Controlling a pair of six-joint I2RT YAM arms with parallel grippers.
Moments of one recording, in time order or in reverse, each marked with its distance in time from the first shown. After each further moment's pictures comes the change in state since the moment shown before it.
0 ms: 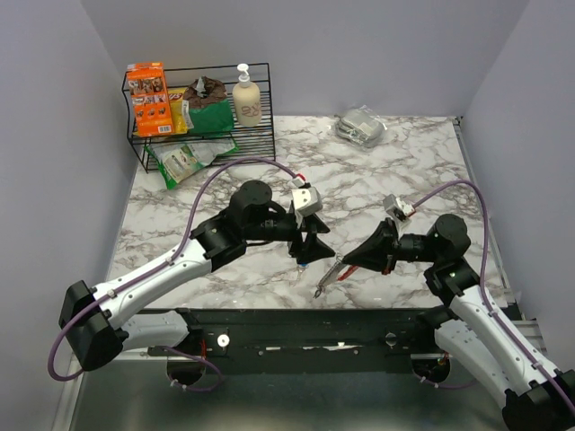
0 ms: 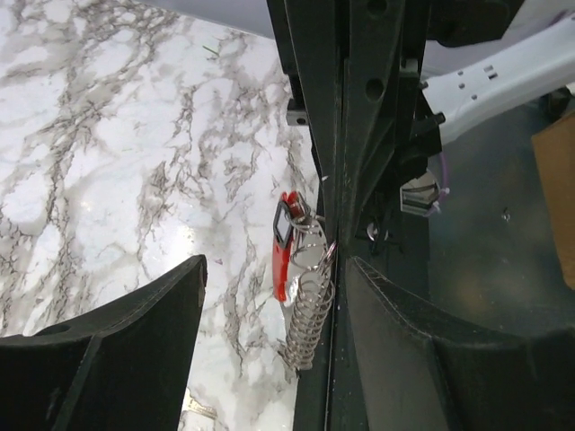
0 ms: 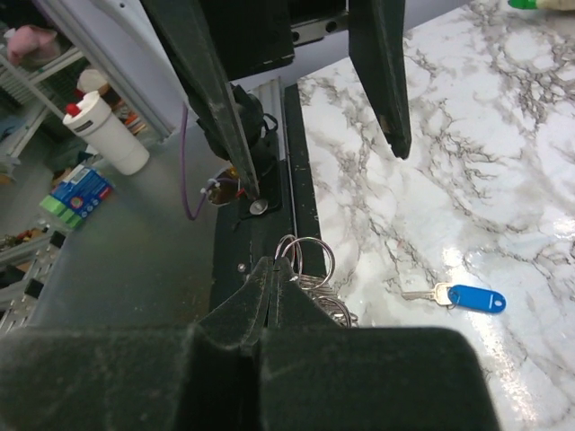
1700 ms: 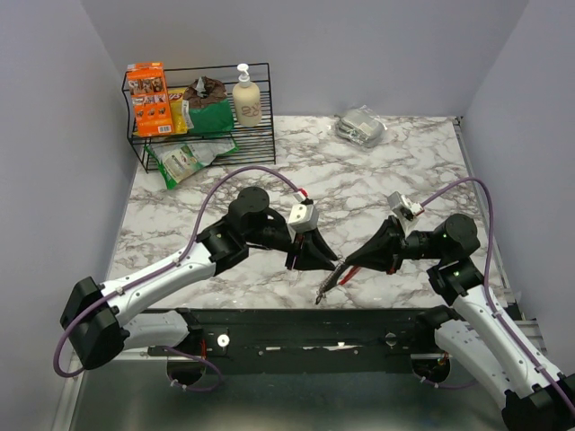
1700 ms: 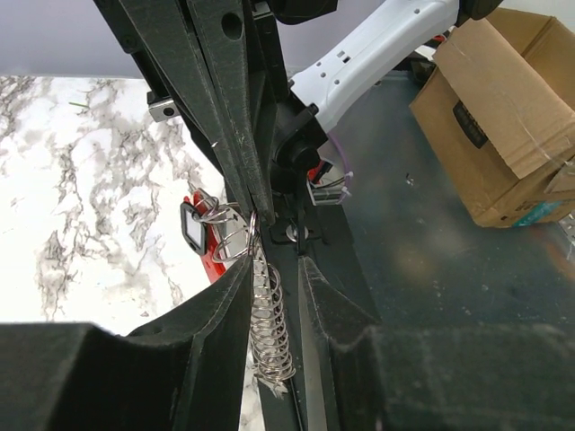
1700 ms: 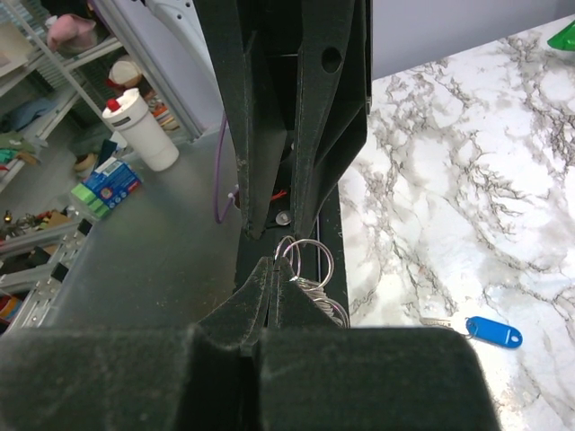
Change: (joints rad) left arm -0.003 0.007 -0.099 0.226 0.338 -0.016; right arm 0.000 -0.008 0.050 0.084 -0.087 0.084
